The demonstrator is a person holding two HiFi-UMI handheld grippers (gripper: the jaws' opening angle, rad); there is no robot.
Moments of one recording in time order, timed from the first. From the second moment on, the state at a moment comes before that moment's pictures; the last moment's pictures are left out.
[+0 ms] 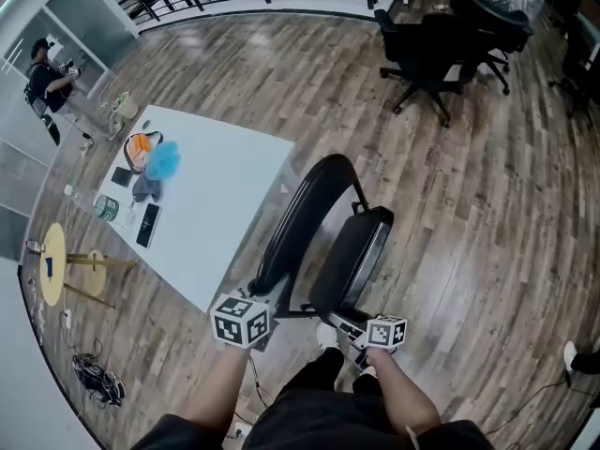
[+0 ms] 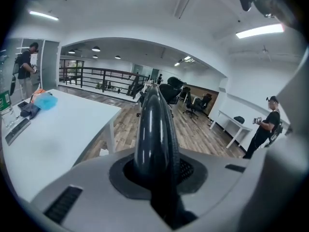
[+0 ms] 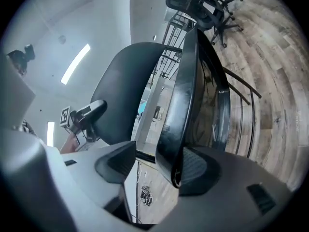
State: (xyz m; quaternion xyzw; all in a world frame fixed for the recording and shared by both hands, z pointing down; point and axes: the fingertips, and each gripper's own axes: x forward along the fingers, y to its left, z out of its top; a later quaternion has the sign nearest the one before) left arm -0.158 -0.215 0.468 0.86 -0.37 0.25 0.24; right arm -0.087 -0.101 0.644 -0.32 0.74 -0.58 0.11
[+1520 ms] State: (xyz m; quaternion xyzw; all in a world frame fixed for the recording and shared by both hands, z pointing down) left arm -0.333 -0.347 0.478 0.86 -0.38 0.25 0.22; right arm -0.320 -0.283 0.649 -0.31 0.76 -0.58 0.00
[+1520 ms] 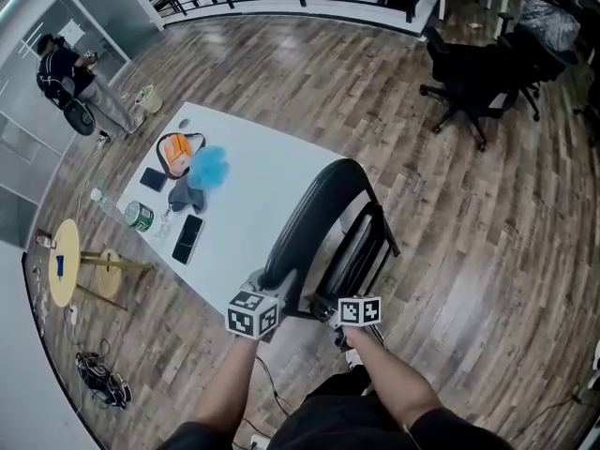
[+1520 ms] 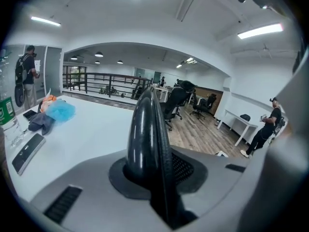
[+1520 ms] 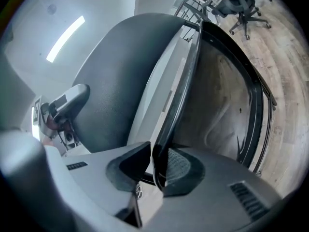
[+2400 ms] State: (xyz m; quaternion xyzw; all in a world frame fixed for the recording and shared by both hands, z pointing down) left arm -0.349 -0.245 0.395 0.84 -0.51 0.13 0.11; right arm -0.119 -0.184 0.513 -0.55 0.79 -0.26 0.00
